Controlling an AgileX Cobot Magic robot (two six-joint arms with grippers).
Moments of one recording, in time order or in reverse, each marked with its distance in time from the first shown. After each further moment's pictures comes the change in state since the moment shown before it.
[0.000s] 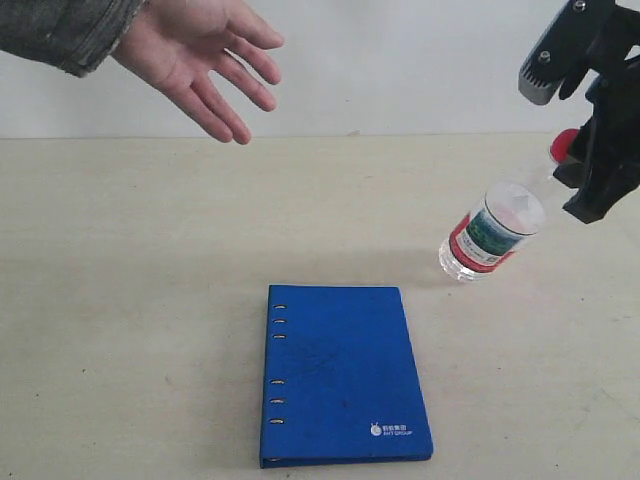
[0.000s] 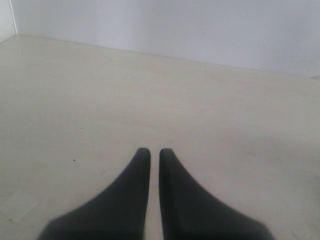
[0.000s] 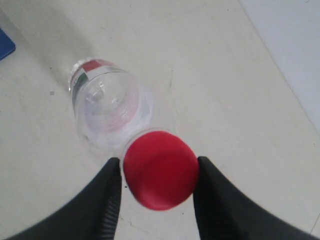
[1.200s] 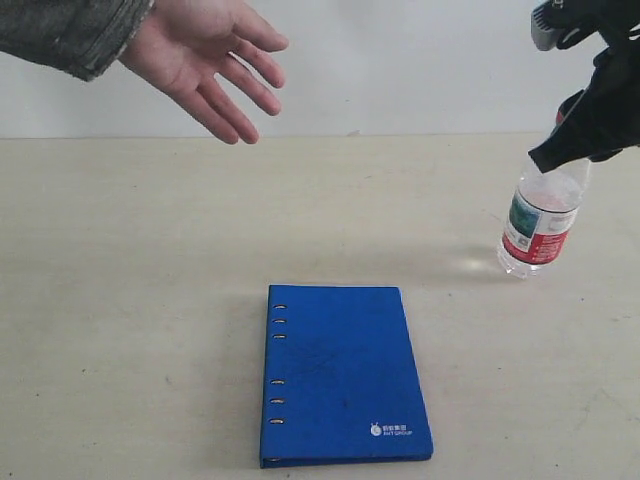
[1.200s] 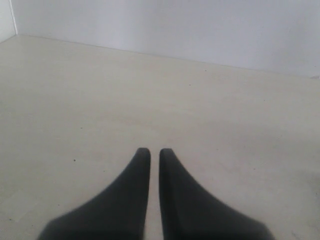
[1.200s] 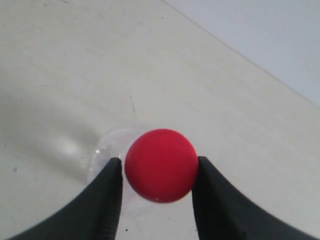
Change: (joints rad) left arm 0.000 0.000 0.000 0.000 0.000 0.000; right arm -0.001 0.046 0.000 -0.228 -0.155 0.564
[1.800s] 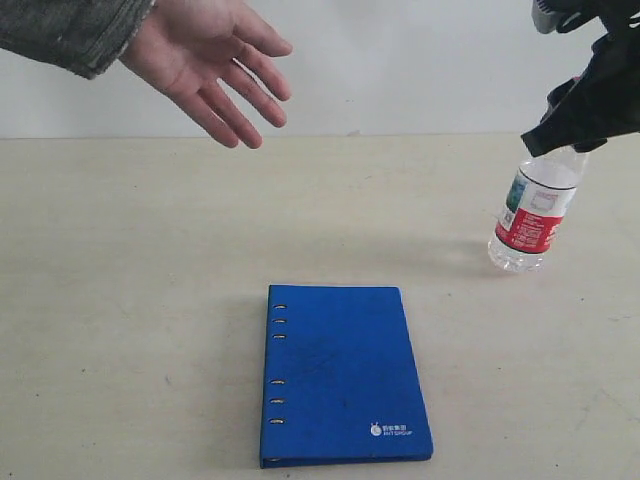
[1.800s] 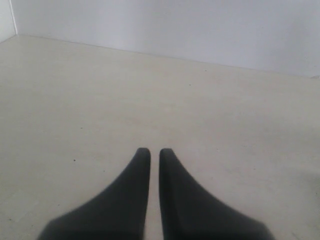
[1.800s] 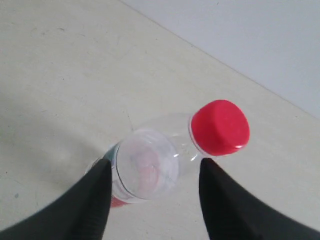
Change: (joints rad) left arm 0.000 0.000 0.000 0.000 0.000 0.000; right arm 0.000 0.002 0.000 -0.022 -0.061 0.064
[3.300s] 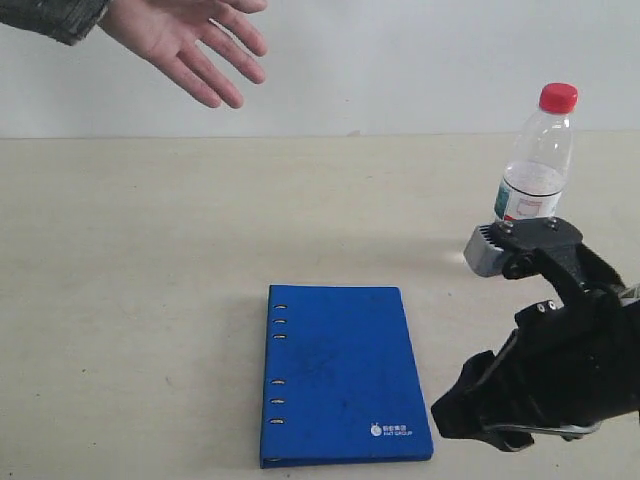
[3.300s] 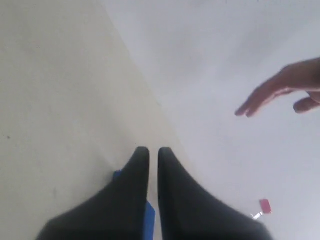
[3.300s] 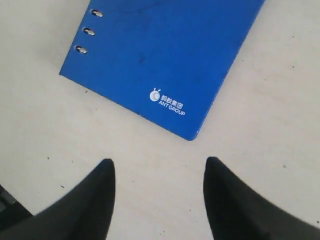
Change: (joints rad) left arm 0.000 -0.001 0.000 -0.884 0.088 -0.149; right arm 0.244 -0.194 0.486 1.042 0.168 -0.447
